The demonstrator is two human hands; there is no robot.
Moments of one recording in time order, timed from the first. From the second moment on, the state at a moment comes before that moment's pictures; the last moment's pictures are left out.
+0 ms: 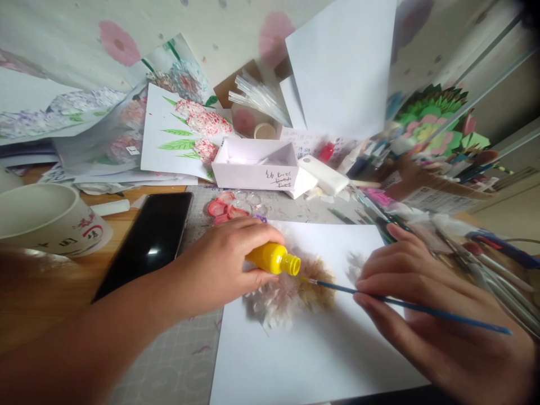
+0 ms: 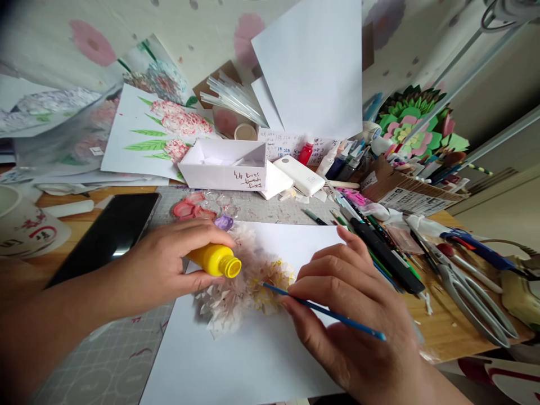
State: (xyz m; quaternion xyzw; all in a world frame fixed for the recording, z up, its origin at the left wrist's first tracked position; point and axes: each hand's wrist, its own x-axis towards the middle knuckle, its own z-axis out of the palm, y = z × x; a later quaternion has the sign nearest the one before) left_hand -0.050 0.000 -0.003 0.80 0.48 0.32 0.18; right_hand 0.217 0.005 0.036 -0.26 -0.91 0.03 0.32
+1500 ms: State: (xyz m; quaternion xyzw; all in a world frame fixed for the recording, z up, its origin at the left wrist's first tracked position) left_hand -0.046 -0.008 0.001 0.80 0.49 0.30 0.18; right_hand 0.206 0.000 0.032 -0.22 -0.85 0.22 0.44
